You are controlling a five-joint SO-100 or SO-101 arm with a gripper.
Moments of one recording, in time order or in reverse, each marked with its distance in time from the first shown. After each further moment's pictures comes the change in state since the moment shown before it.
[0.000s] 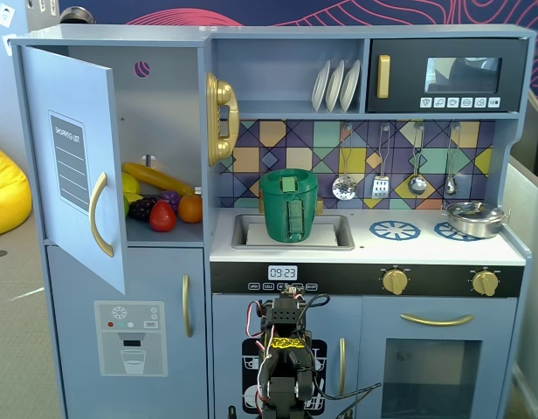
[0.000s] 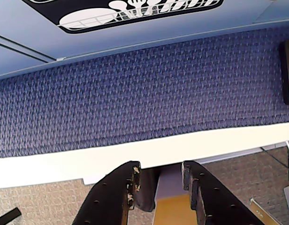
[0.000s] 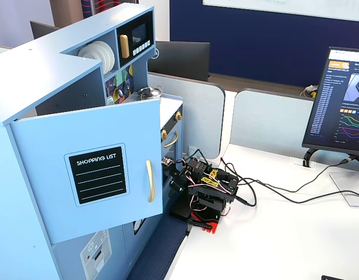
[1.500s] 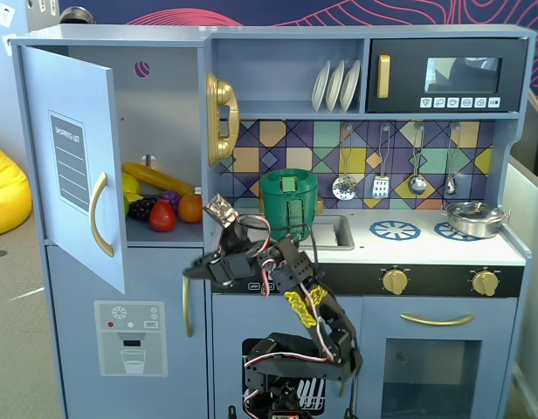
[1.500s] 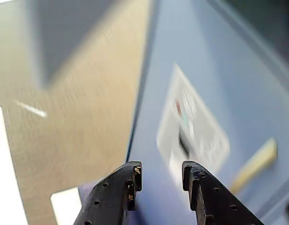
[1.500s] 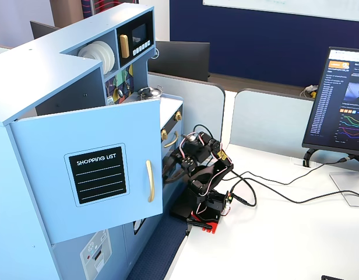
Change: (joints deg) arm -66.4 -18.9 -59.9 -9.1 -22.6
